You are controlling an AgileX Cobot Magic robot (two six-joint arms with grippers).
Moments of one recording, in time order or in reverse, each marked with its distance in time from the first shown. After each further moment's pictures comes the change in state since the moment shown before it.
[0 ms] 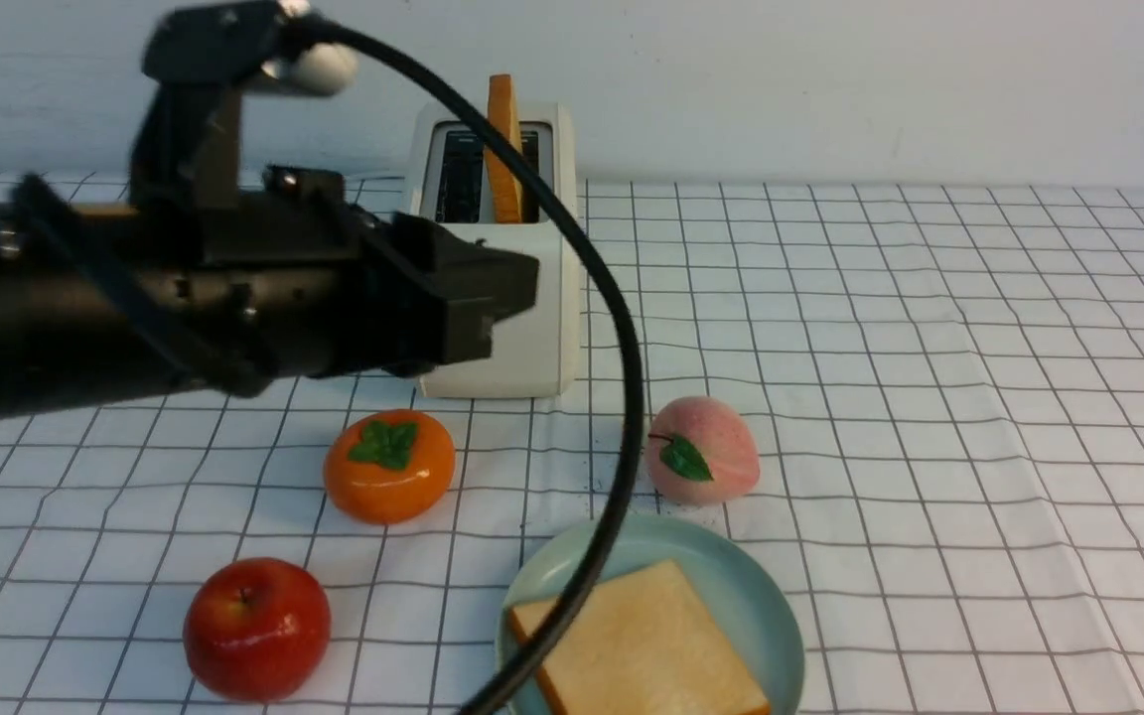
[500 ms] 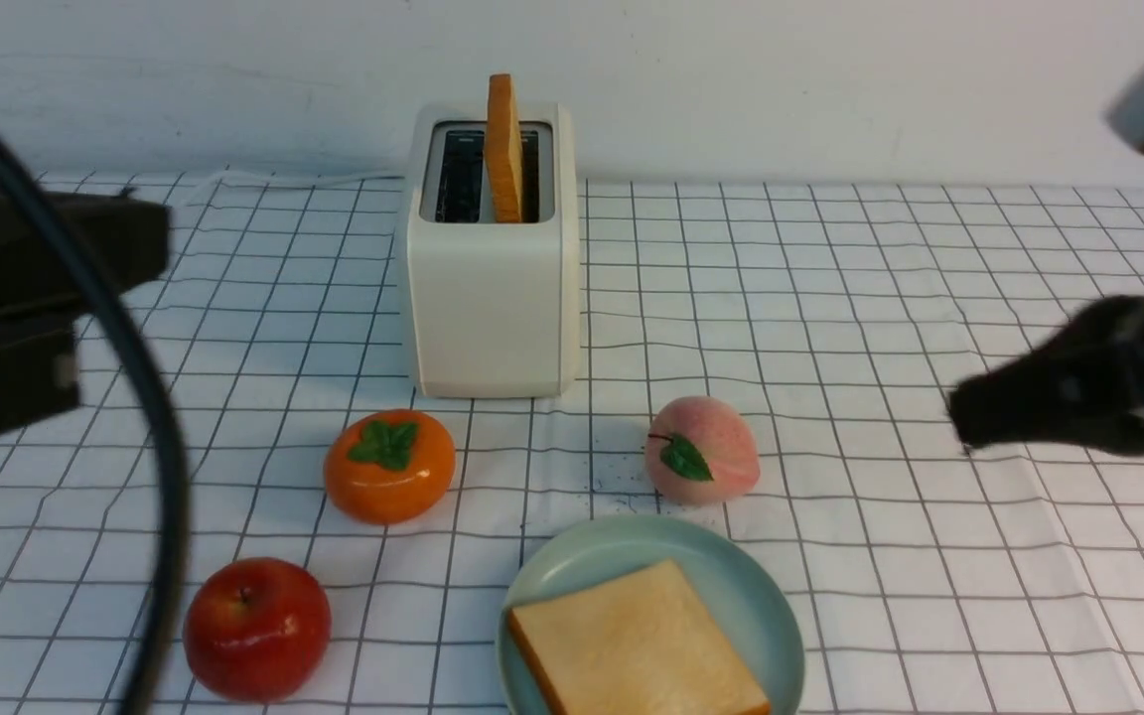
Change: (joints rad) right arm 0.259 0.648 -0.473 0.025 -0.074 -0.007; left arm 0.000 -0.396 0.000 0.982 0.188 -0.889
